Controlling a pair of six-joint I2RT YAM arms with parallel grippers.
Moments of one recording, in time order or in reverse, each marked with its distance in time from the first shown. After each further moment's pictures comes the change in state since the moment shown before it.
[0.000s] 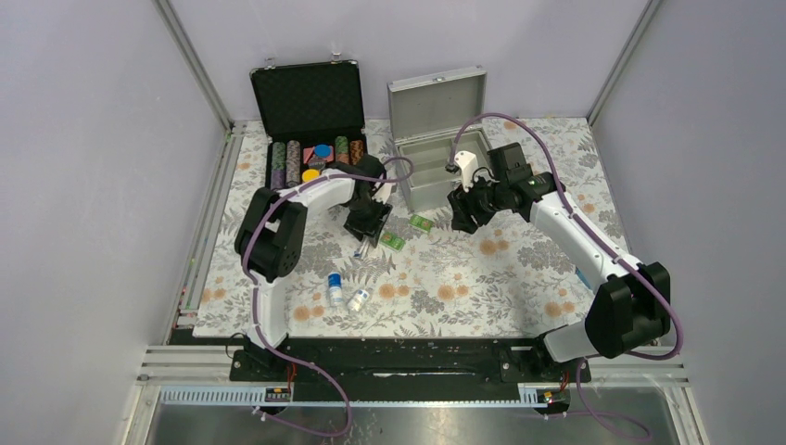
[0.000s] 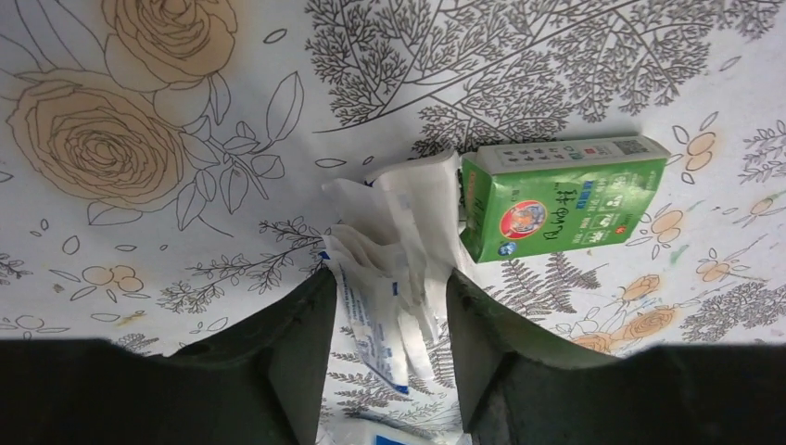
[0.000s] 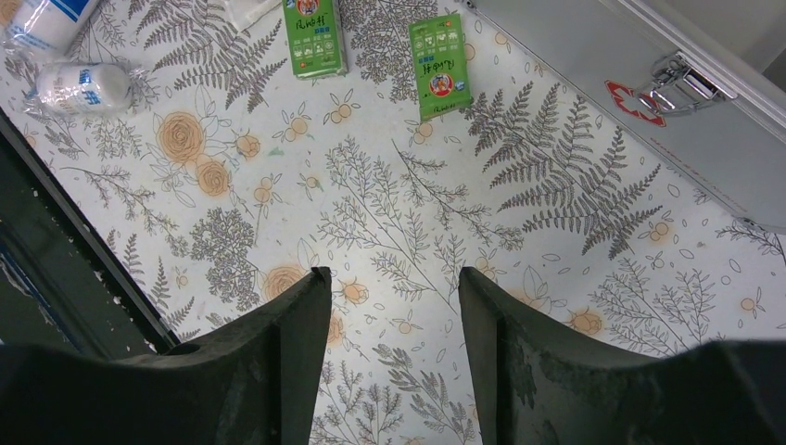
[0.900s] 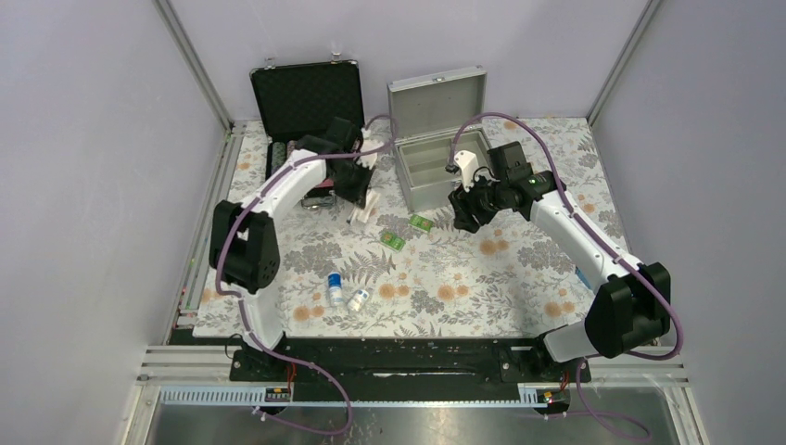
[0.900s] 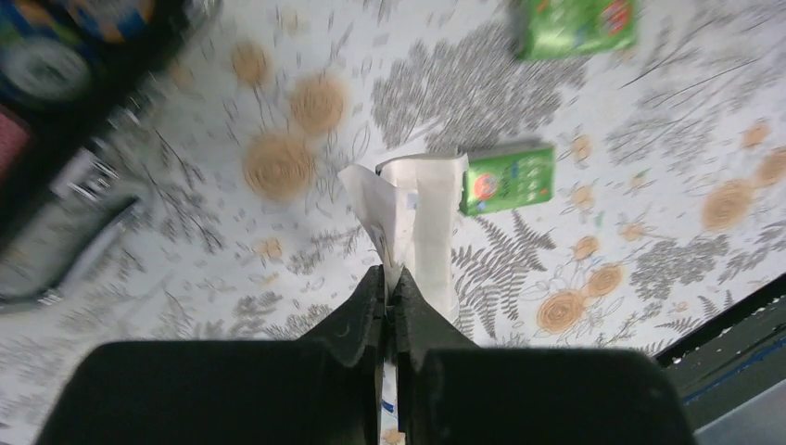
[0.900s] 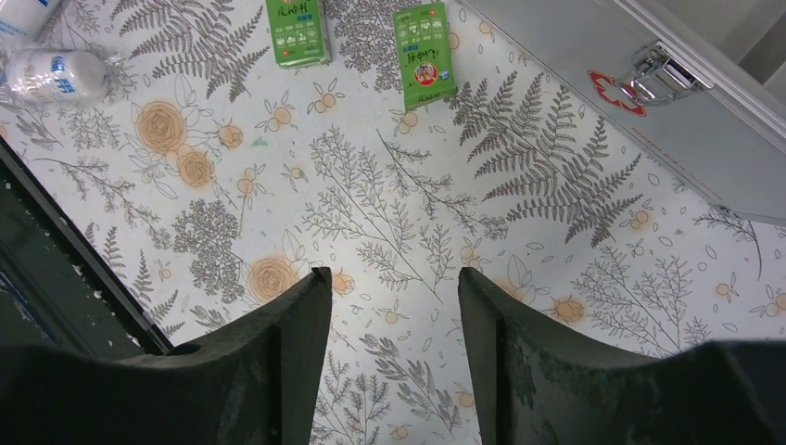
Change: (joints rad) left arm 0.093 -0.133 0.105 -0.050 0.078 0.134; right arm 0.000 0.002 0.016 -0.026 0.027 -0.024
